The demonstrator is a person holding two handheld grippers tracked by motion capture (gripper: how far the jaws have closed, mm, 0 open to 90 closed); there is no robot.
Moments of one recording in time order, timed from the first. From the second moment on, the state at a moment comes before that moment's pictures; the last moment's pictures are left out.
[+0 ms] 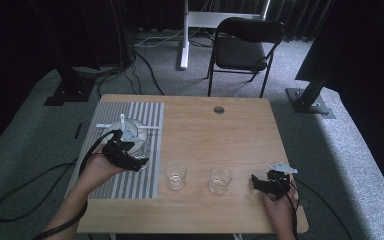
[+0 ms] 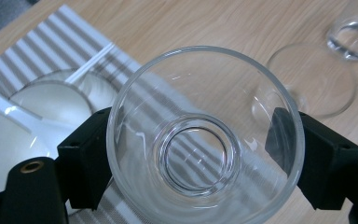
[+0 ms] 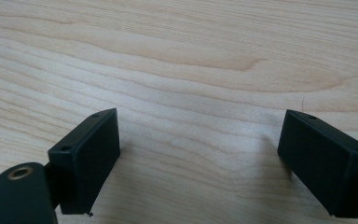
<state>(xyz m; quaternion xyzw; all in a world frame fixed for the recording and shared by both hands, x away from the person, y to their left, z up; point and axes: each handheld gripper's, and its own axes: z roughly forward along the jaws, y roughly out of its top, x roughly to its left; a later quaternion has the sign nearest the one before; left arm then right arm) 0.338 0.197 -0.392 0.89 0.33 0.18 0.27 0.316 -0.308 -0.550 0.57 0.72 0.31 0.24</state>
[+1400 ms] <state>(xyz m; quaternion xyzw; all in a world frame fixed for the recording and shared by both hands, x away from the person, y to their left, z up) 0.347 0.253 -0.473 0.86 0.41 0.15 0.26 0.316 -0.308 -0.550 0.57 0.73 0.31 0.24</state>
